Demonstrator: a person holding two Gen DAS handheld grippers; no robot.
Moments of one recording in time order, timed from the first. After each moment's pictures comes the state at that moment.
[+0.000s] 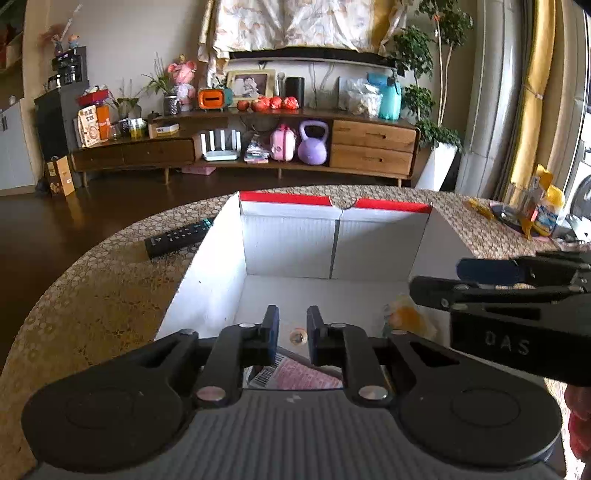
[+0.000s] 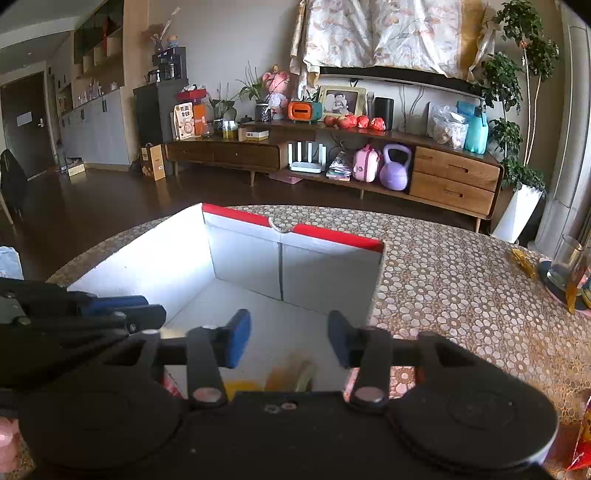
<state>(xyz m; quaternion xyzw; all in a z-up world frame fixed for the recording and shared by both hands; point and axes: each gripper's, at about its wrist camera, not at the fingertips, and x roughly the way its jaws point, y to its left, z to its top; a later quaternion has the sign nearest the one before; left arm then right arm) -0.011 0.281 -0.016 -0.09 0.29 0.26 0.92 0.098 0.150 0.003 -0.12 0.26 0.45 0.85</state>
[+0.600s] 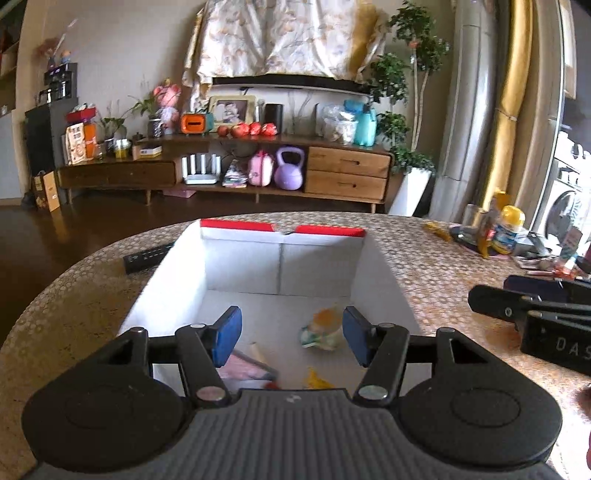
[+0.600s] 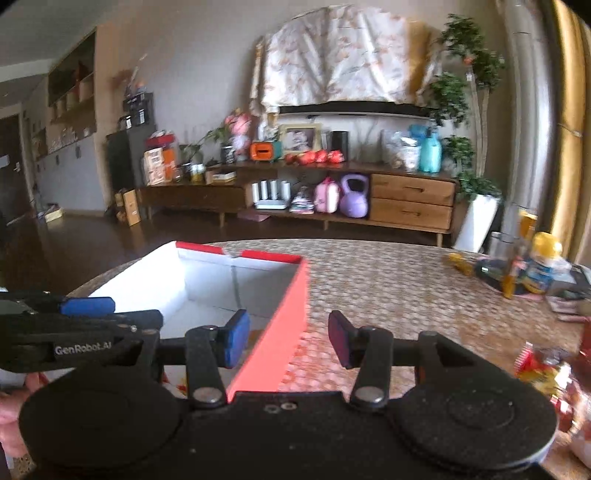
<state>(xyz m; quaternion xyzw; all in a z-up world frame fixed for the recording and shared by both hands) -0.025 0.223 0.010 -0.09 0.25 0.23 0.94 0.079 0.053 0.033 -0.06 0.22 0.39 0.89</state>
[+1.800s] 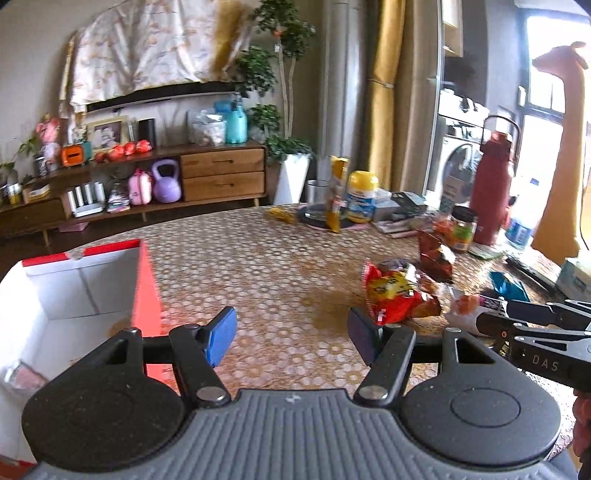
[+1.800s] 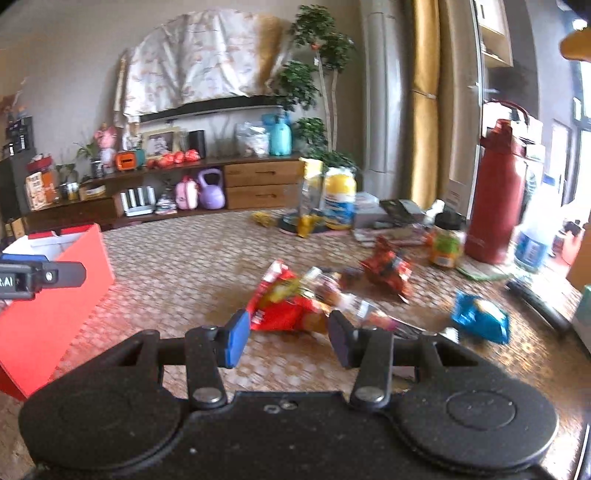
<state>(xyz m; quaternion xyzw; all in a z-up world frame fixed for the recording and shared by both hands) 0.040 0.068 0.004 -0.02 0.26 0.06 0.96 0.097 -0.150 -0.024 -0.03 0.24 0.20 0.95</state>
